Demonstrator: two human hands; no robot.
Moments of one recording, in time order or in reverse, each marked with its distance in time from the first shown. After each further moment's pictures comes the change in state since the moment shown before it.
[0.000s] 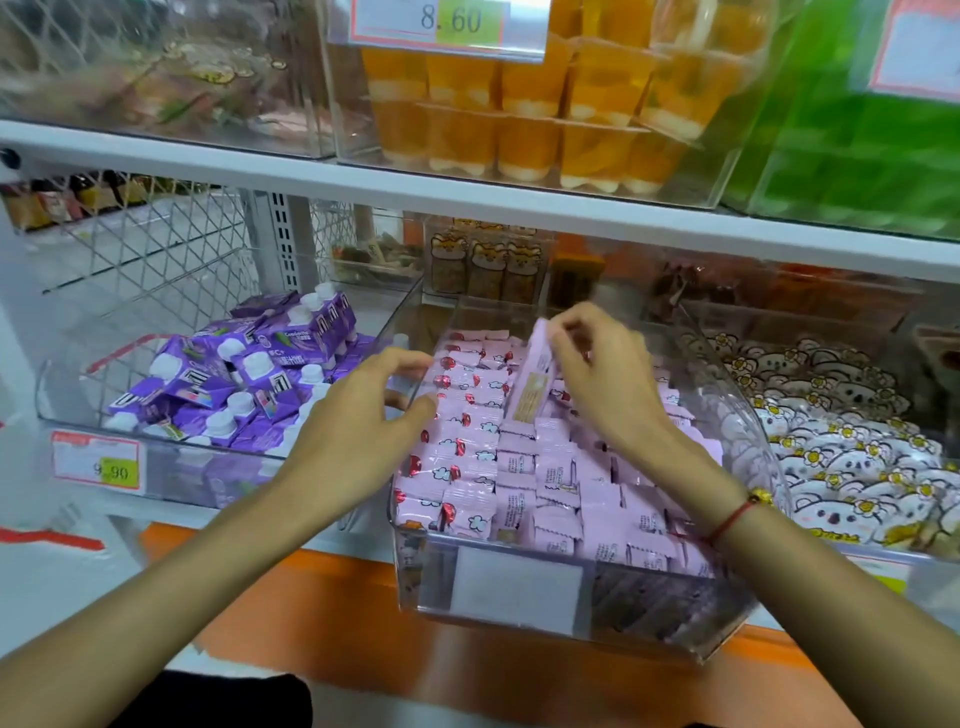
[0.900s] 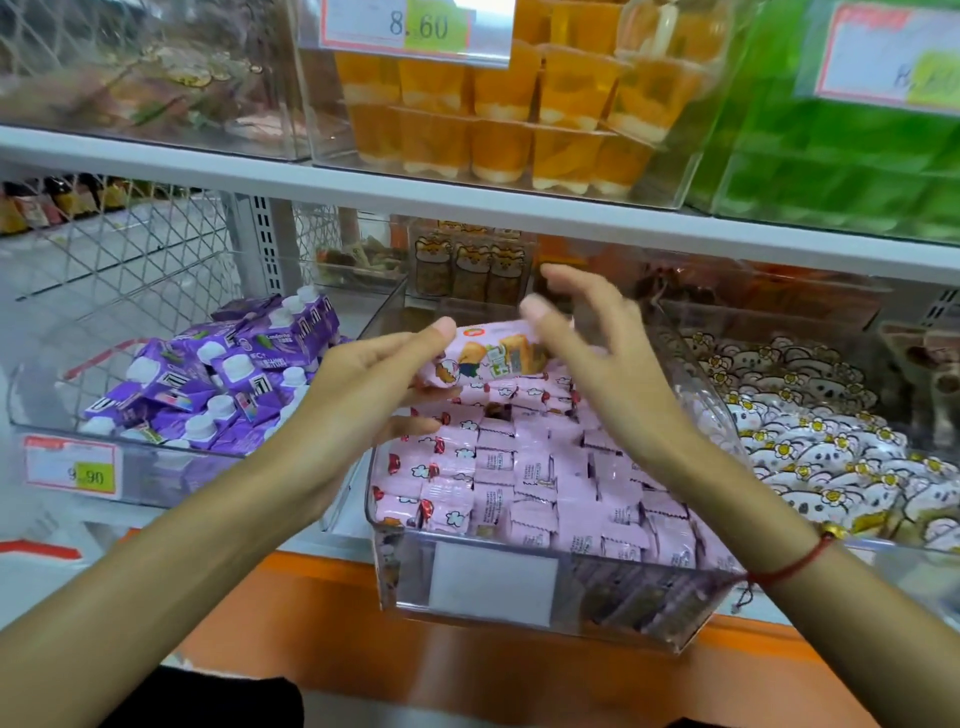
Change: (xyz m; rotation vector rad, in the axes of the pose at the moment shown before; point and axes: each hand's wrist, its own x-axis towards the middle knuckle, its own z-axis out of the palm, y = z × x) left_hand -0.001 0.040 -0.001 -0.743 -0.079 -0.206; right_hand -0.022 -0.034 -0.040 0.326 -0.077 0.030
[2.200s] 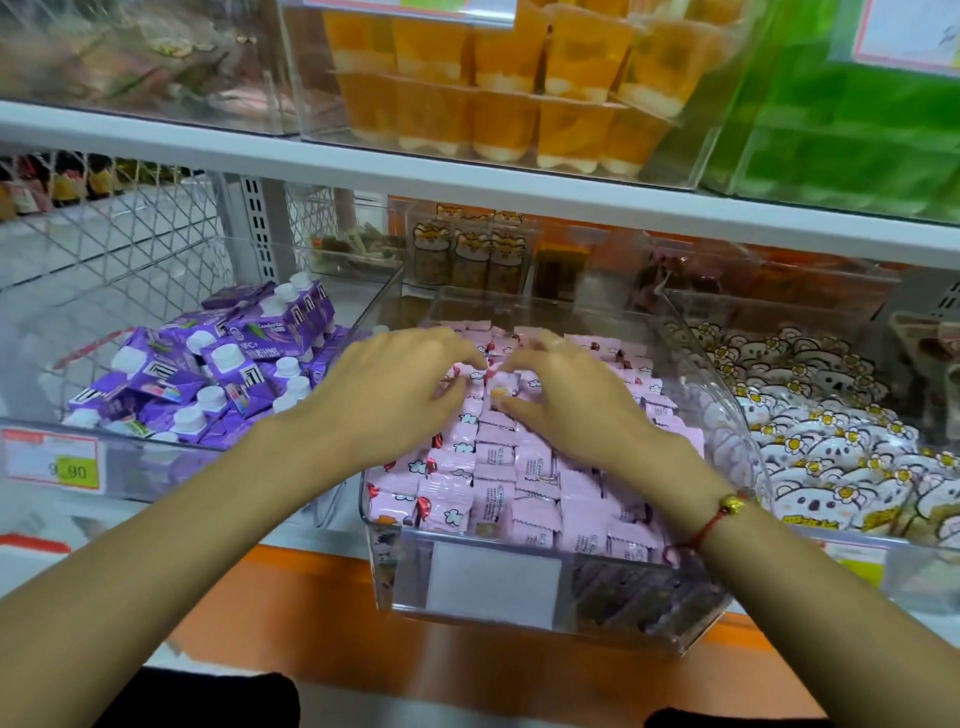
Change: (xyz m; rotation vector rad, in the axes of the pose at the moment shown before) left_hand 0.034 -0.010 0.001 1.394 -0.185 0.528; right_hand 0.016 0.050 0.027 -0.755 -0.315 -0.052
